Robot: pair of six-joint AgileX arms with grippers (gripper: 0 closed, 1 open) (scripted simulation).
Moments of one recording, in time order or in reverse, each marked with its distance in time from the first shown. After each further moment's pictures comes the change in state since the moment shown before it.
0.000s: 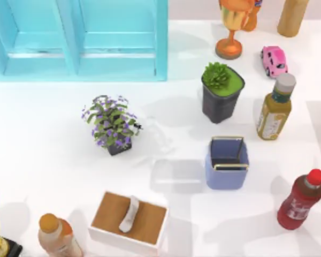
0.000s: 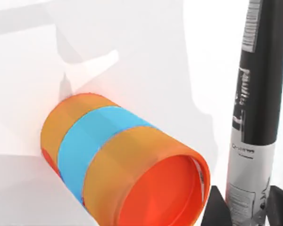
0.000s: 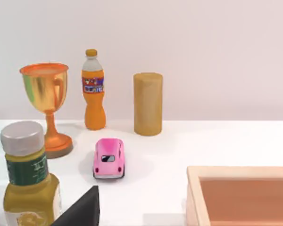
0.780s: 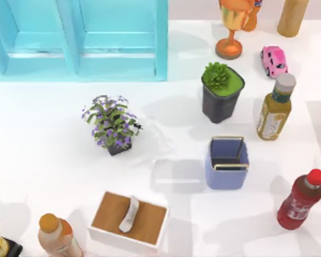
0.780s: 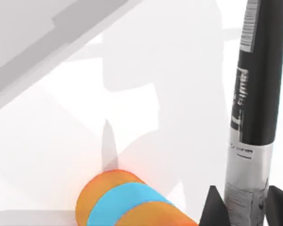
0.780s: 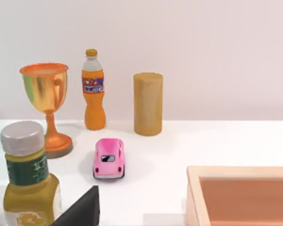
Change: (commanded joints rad) left arm -0.109 -0.016 0.089 0.110 -0.145 -0.013; right arm 0.000 0.000 0.000 0.000 0.000 0.000
